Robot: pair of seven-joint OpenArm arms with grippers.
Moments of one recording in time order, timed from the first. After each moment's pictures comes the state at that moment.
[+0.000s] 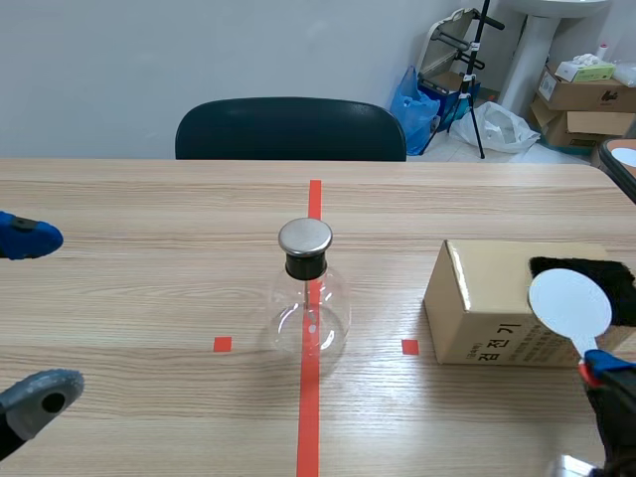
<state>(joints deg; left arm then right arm) 50.9 -45.8 -15.7 111.7 -8.1 -45.1 -39.3 -29.5 2.2 29.2 73.3 -80.3 -38.0 40.6</state>
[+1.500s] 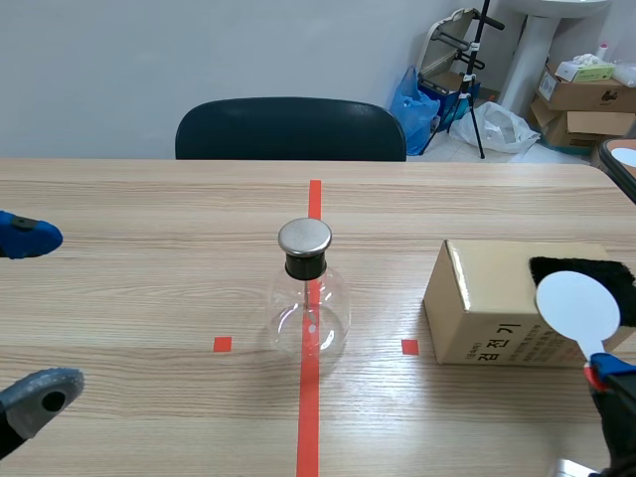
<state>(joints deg) 50.9 -45.8 -15.7 111.7 -8.1 -45.1 -39.3 -29.8 1.5 30.0 73.3 -83.1 -38.8 42.2</state>
